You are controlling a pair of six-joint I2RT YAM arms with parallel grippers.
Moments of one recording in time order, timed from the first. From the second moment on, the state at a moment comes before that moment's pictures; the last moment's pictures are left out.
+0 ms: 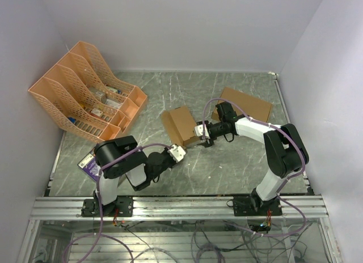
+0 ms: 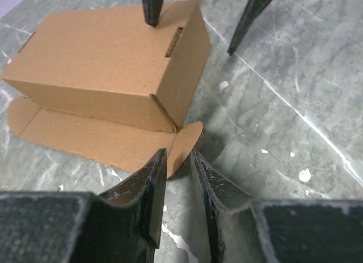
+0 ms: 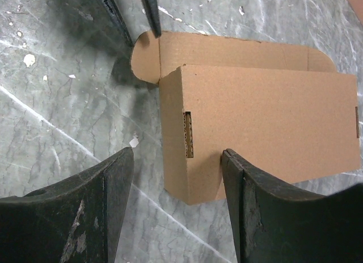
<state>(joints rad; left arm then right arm) -0.98 1.92 0.27 1.47 -0.19 0.30 0.40 1.72 0.95 -0.32 -0.89 -1.49</state>
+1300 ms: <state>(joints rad) -0.91 1.91 0.33 1.46 -0.10 0.24 0.40 1.74 0.98 -0.32 -0.90 -1.47</state>
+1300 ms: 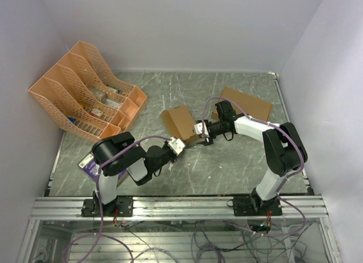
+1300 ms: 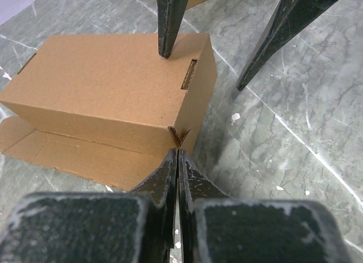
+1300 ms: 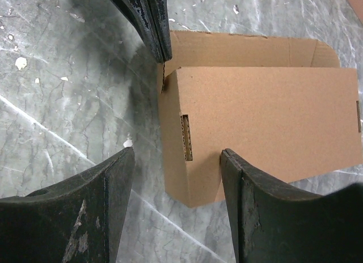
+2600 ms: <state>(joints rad) -0.84 1.92 0.25 1.51 -0.09 0.04 0.40 1.75 0.99 -0.32 -0.90 -1.46</state>
